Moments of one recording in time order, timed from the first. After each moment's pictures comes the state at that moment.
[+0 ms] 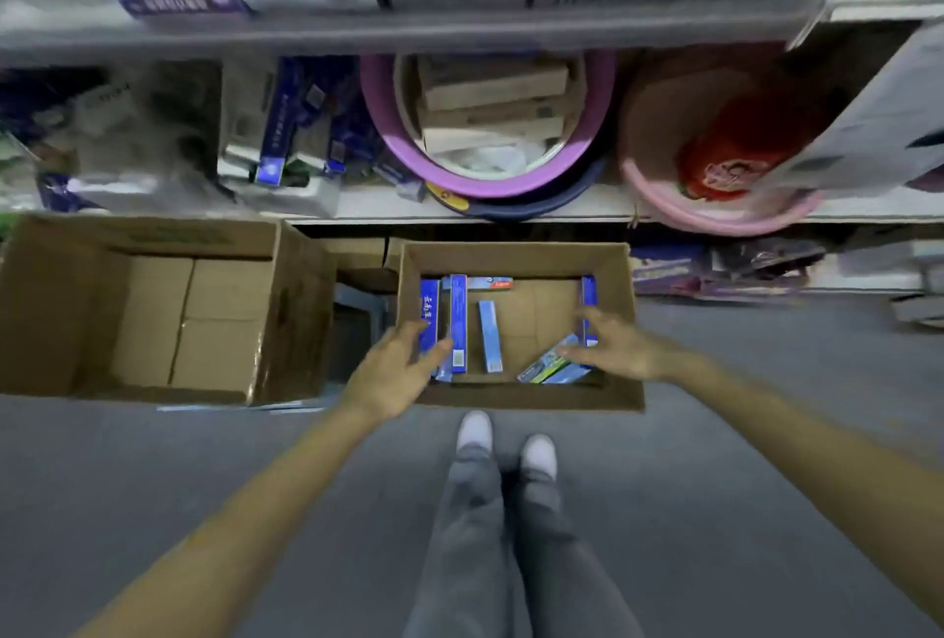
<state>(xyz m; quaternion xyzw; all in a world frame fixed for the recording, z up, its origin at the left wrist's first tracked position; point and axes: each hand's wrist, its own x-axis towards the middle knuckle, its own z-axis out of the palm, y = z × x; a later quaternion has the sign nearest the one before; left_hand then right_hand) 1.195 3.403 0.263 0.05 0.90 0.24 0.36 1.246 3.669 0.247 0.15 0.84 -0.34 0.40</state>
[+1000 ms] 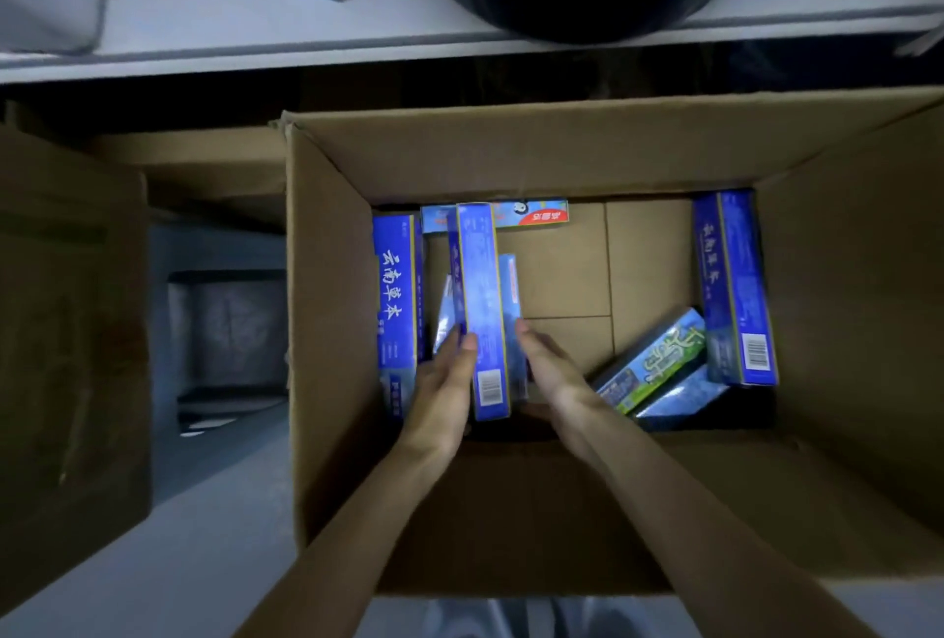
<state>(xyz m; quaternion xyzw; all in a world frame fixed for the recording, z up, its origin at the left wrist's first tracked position) 1.164 3.435 -0.111 -0.25 0.72 0.50 0.42 1.191 3.546 -0.157 0.53 0.48 -0.65 0.26</state>
